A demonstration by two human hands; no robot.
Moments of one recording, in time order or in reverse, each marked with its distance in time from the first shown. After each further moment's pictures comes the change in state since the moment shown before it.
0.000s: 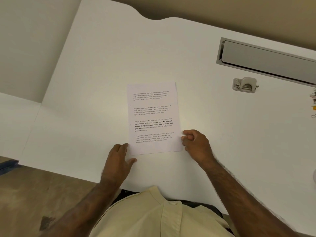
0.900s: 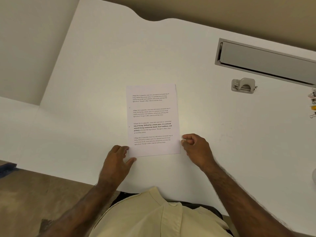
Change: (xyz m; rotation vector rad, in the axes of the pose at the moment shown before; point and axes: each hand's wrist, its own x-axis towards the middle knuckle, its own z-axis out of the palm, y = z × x) left_hand 0.007 -0.002 -0.002 -0.032 0.030 0.030; right_hand -0.003 0.005 -0.005 -0.093 -0.010 -0.013
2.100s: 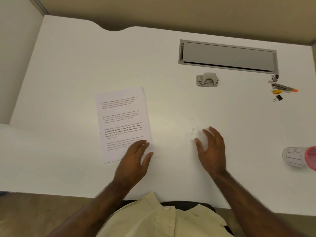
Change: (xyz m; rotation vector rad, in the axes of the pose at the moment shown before) left_hand -0.031 0.132 0.064 0.074 0.050 0.510; right_hand 0.003 0.134 -0.102 -0.378 0.589 -0.415
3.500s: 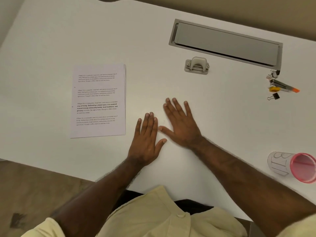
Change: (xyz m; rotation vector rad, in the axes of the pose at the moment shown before) left_hand 0.037 0.063 0.166 0.393 0.027 0.125; right_hand 0.084 0.036 0.031 -0.297 -0.291 -0.789
